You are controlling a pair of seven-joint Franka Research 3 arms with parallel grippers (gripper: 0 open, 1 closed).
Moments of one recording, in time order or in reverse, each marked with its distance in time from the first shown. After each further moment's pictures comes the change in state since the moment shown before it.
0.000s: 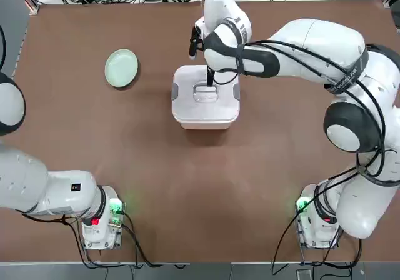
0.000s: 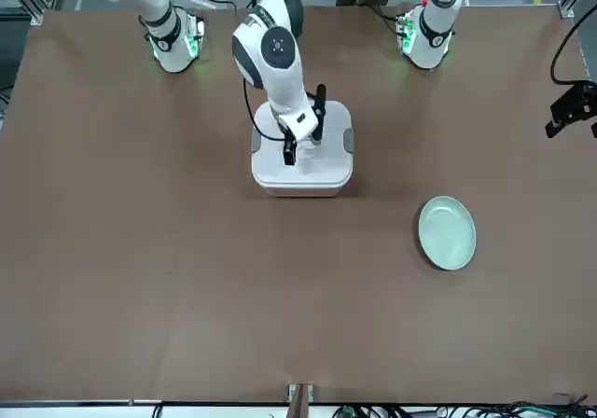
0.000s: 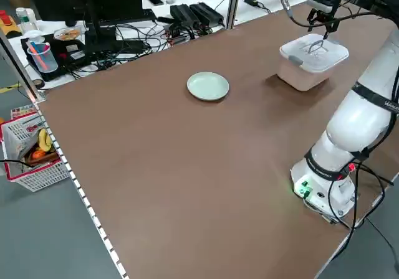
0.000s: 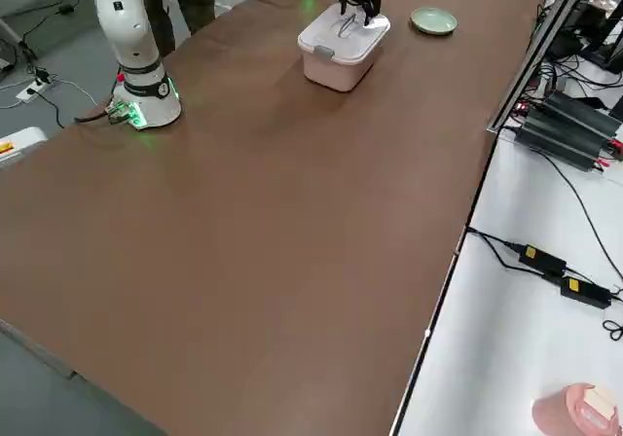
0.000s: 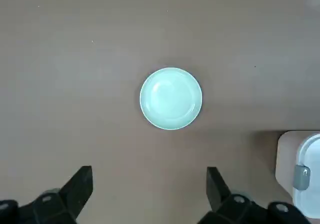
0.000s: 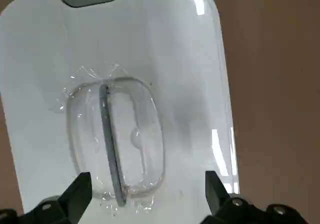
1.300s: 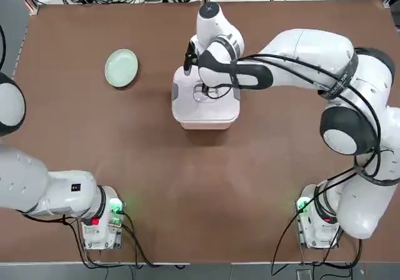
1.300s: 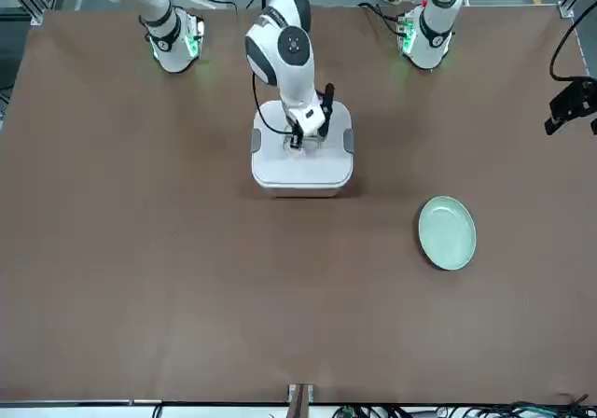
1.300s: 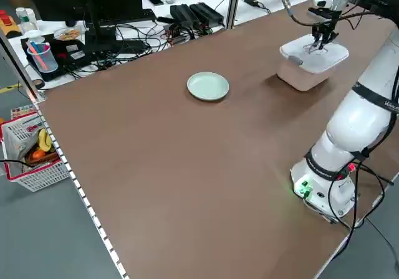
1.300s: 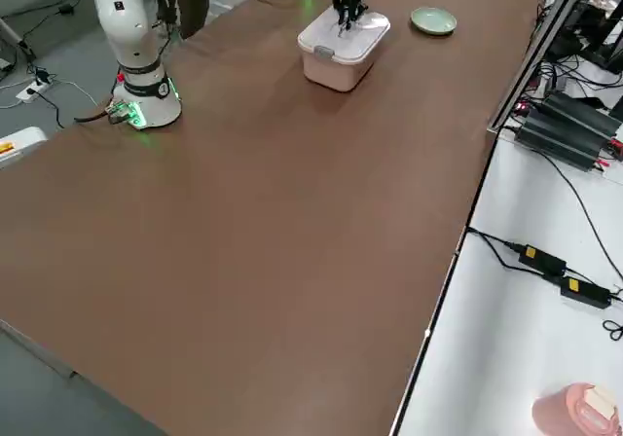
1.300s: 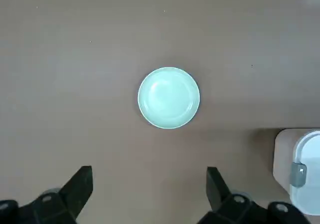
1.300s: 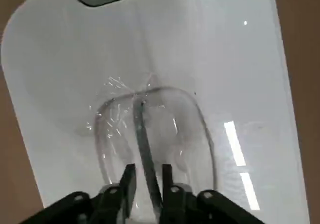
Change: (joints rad) left arm -0.003 -0.002 -0.009 0.015 -0.004 -0.015 -0.001; right arm 0.019 0.025 0.058 -0.022 -0.012 -0.002 0.159
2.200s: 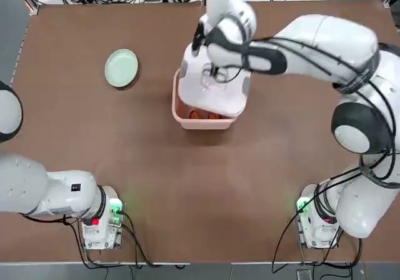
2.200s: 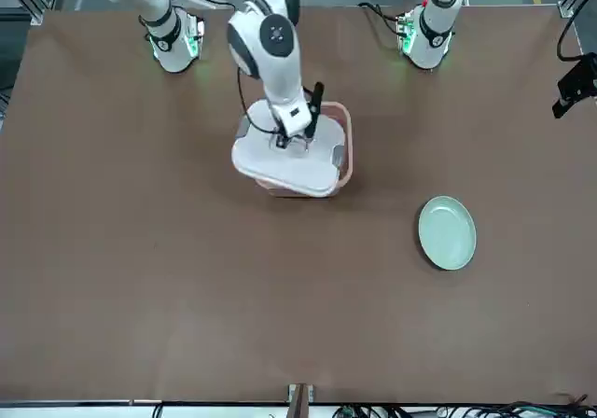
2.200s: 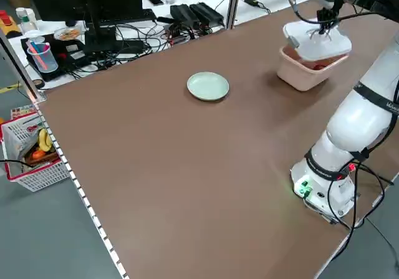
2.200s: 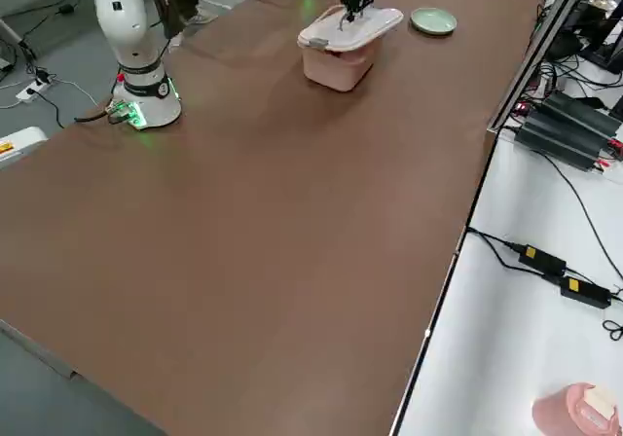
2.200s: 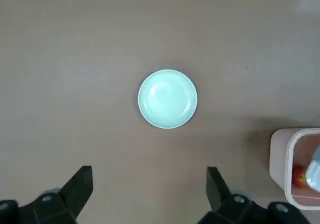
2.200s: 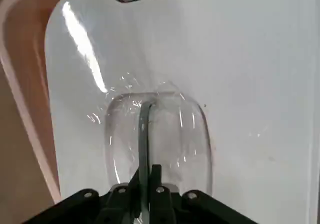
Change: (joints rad) left arm 0.001 -0.049 0.001 0.006 -0.001 -0.020 0.002; right arm -0.068 -0.099 -0.072 0.011 -0.009 -0.121 -0.077
